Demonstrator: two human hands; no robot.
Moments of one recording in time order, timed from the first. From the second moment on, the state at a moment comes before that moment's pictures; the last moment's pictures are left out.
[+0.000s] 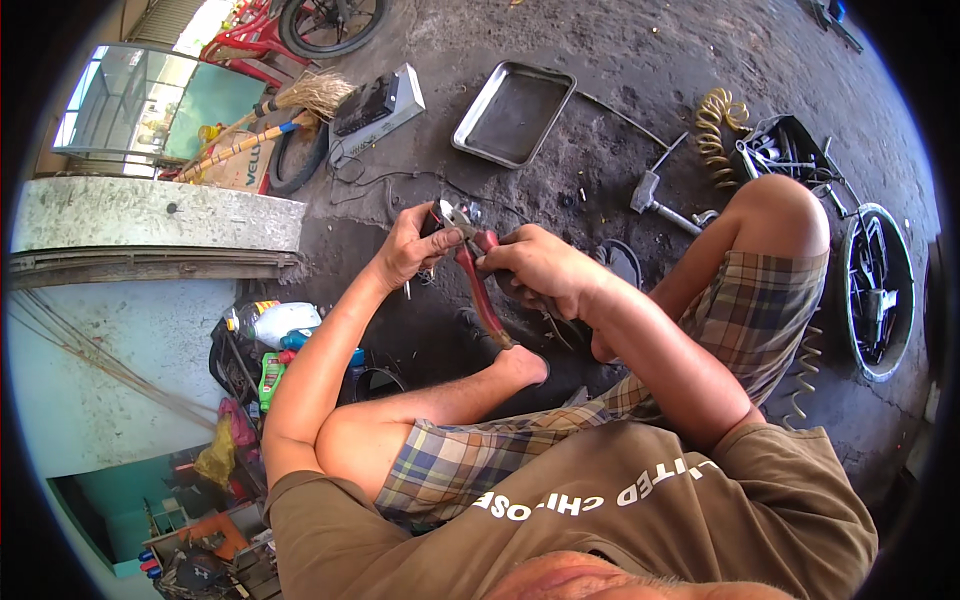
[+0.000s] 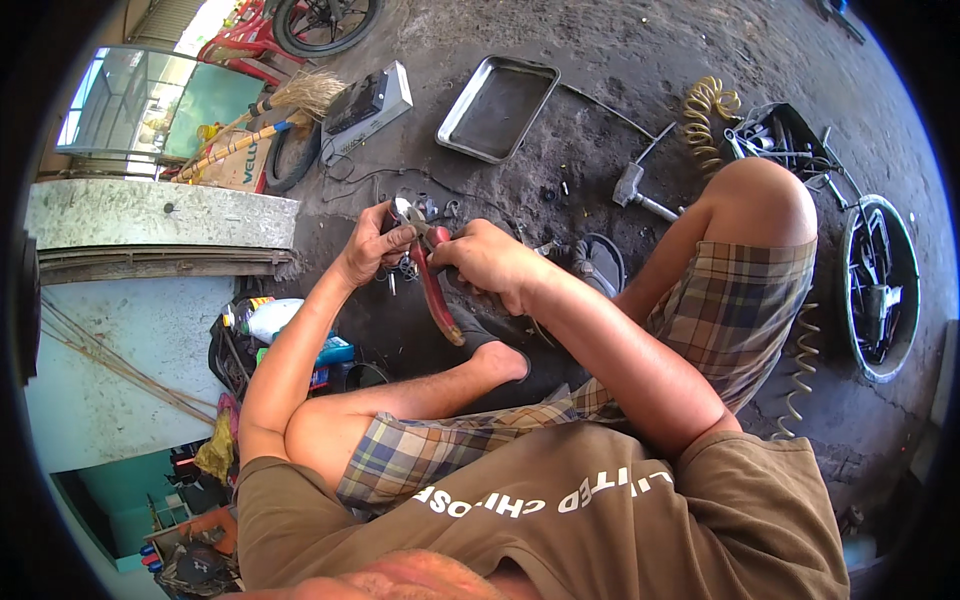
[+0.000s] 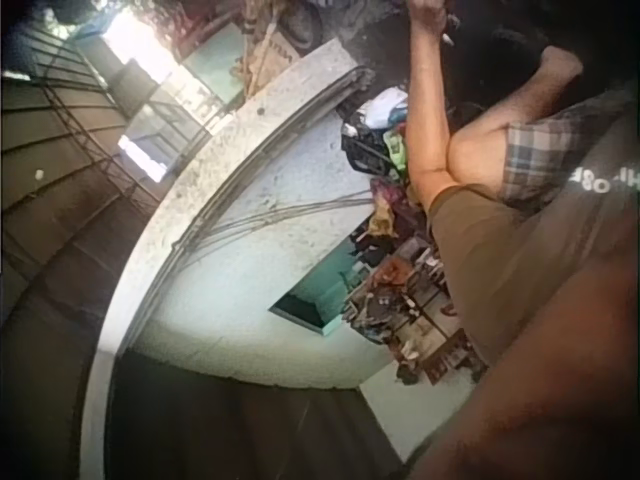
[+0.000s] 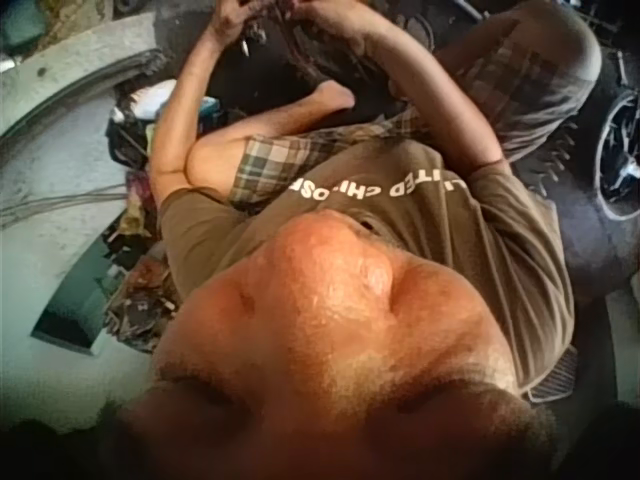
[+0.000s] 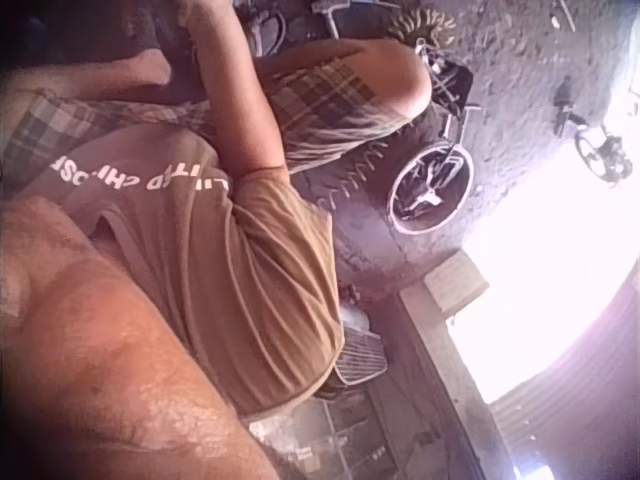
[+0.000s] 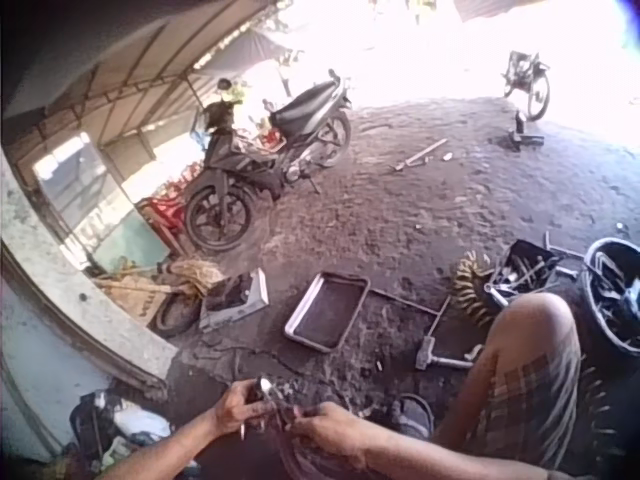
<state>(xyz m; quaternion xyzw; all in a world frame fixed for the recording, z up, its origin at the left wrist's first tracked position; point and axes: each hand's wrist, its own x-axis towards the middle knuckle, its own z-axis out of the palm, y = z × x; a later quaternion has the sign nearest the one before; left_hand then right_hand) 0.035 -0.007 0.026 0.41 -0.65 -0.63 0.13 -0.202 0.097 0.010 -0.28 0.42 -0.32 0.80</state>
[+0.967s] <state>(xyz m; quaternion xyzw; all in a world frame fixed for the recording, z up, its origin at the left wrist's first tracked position) 0.028 -0.019 0.038 0.34 -0.88 -0.33 0.06 -0.211 0.093 0.007 -0.35 0.43 -0.28 0.78</state>
